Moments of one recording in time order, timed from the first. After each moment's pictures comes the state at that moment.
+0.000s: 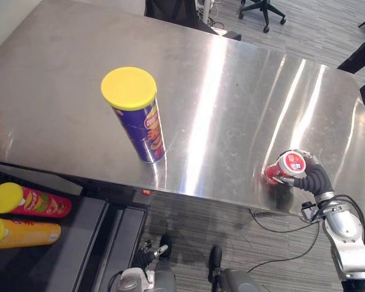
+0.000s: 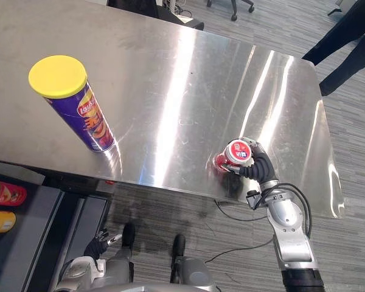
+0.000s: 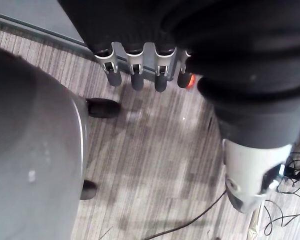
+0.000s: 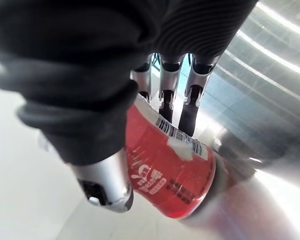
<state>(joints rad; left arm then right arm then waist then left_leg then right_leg) 0.01 0.18 -0.03 1.03 -0.19 -0.17 0.00 0.05 -0.42 -0.11 -0.15 0.00 -0.18 0.11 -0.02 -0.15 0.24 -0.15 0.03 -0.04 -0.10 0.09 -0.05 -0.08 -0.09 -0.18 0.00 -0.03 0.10</state>
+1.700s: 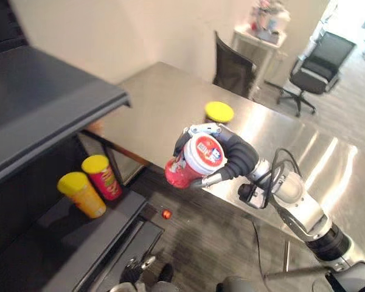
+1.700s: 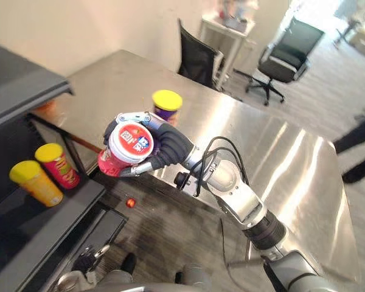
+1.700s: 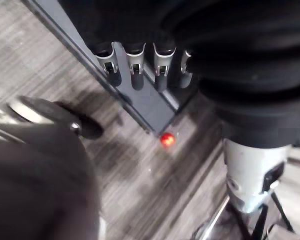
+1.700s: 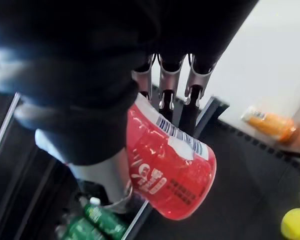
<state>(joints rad) 0.08 0.19 0.12 1.11 -0.19 -0.16 0.00 -0.50 -0.47 0.49 -0.39 0.35 -0.20 0.25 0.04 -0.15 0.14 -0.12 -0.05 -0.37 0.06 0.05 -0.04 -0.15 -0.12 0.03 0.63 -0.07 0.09</state>
